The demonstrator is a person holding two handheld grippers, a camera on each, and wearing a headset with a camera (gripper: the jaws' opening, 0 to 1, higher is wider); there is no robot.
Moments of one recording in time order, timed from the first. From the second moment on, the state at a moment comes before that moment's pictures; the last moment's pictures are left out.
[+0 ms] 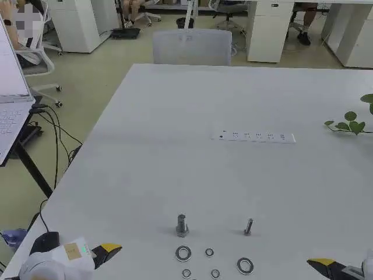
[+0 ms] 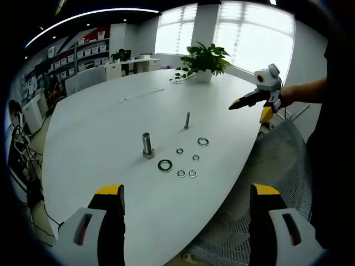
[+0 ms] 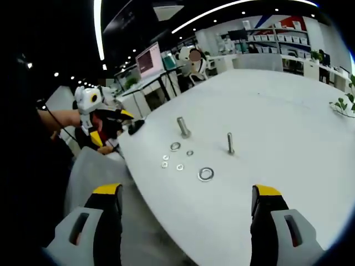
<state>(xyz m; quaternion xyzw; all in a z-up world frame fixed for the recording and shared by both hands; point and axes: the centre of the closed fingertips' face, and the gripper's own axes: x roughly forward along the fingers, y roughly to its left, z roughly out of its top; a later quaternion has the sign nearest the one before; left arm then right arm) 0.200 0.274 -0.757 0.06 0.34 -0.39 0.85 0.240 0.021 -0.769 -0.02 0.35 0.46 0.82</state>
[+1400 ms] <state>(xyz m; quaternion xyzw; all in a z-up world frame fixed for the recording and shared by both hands) 0.191 0.281 -0.759 0.09 0.35 -0.39 0.85 0.271 0.074 -0.779 -0.25 0.36 0.55 0.71</state>
